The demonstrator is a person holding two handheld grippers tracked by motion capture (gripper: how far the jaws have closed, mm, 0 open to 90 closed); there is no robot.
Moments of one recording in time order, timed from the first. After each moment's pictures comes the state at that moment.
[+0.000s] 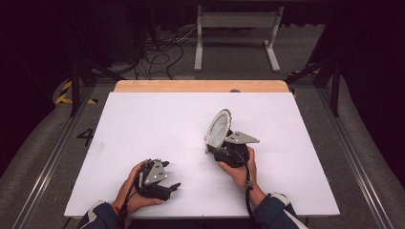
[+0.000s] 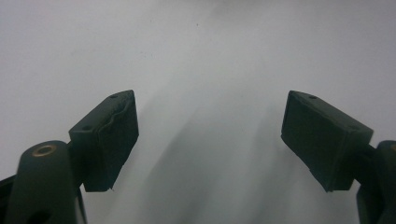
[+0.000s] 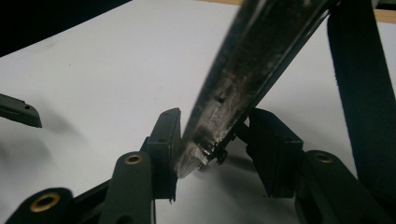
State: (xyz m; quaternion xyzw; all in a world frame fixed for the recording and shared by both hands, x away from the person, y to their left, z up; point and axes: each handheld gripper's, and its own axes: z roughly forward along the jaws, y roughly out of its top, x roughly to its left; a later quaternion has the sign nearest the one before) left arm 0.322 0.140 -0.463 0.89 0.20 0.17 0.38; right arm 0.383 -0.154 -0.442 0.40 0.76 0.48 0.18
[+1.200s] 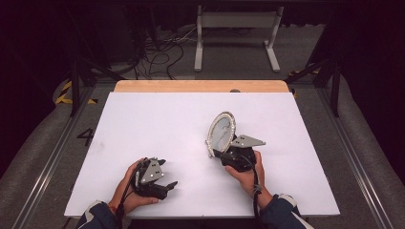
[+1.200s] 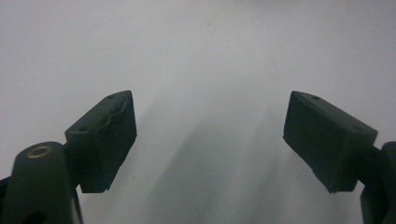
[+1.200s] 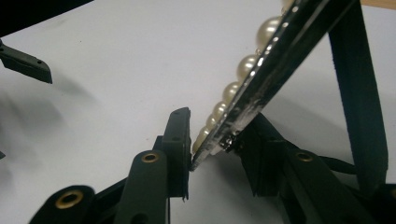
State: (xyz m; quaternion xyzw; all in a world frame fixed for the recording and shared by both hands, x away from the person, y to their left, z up) left arm 0.323 0.149 -0.458 0.88 0.21 0.18 0.38; right arm 0.370 -0.170 -0.438 0.38 0.78 0.46 0.17
